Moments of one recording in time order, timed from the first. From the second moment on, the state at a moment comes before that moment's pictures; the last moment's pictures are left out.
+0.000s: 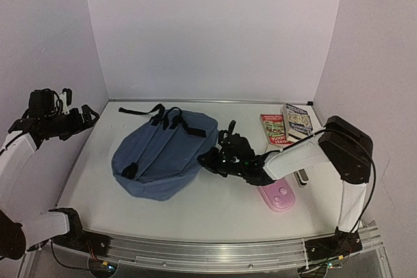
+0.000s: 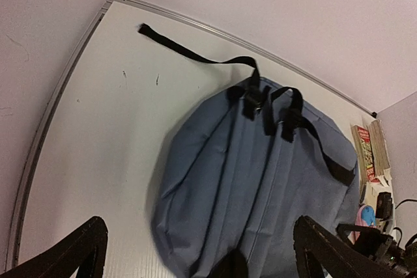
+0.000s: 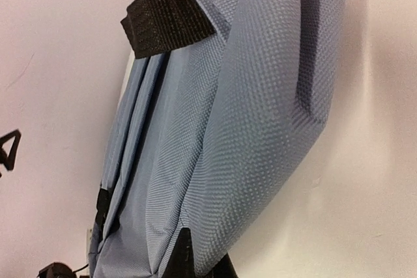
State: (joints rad) left arm 0.10 0.92 0.89 -0.56 0.31 -0.31; right arm 0.96 1.98 1.04 0.49 0.07 1.06
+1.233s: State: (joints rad) left arm 0.10 1.05 0.89 -0.52 0.59 -0.31; right arm 1.18 2.14 1.59 -0.17 0.44 0.18
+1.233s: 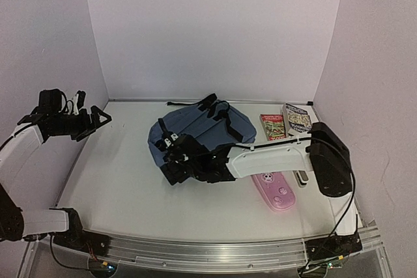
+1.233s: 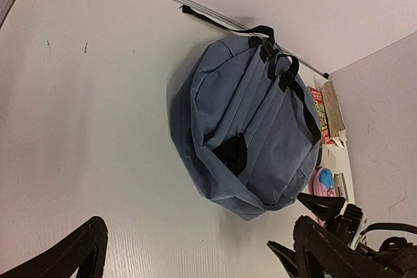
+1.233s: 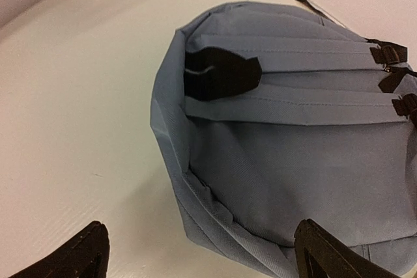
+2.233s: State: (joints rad) left arm 0.09 1.02 0.89 -0.45 0.65 -0.50; right arm 1.17 2.30 1.89 -0.29 0.50 0.18
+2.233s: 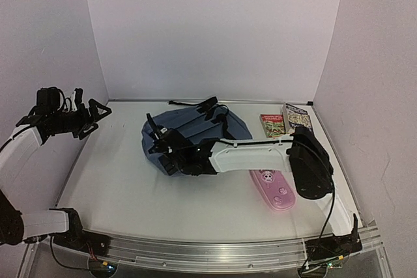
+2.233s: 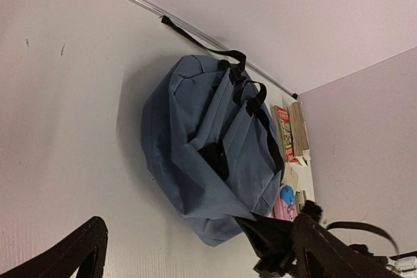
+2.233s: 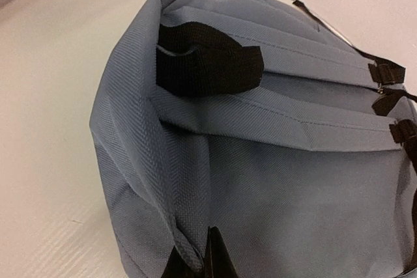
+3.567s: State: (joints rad) left arm 0.09 0.97 0.92 -0.56 0.52 -0.31; right arm 0.92 1.49 0.84 0.12 0.27 0.94
